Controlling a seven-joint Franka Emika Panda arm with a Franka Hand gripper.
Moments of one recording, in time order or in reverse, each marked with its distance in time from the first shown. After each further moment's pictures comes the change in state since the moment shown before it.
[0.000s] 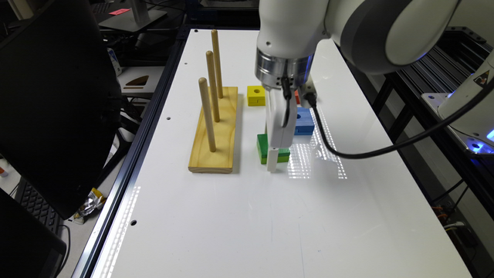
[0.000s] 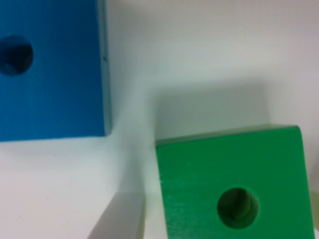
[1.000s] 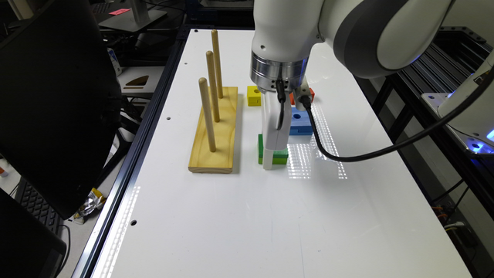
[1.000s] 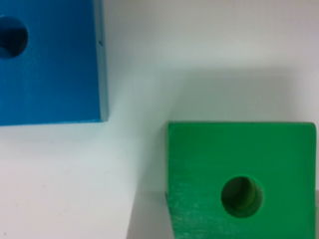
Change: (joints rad) arm 0.000 0.005 0.000 0.006 -0.001 0.000 0.000
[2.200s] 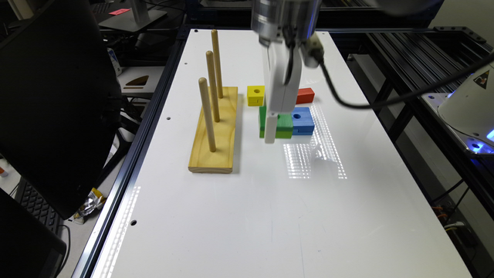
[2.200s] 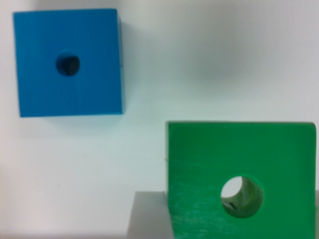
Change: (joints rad) arm 0.000 -0.237 0.004 -0.009 0.000 -0.221 0.000
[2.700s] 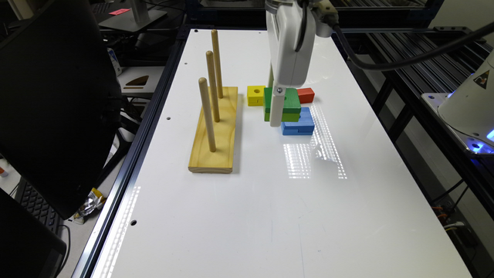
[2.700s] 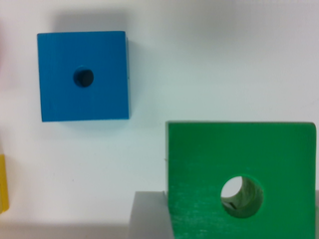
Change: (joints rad) arm 0.000 -0.074 0.002 0.003 0.000 -0.070 0.000
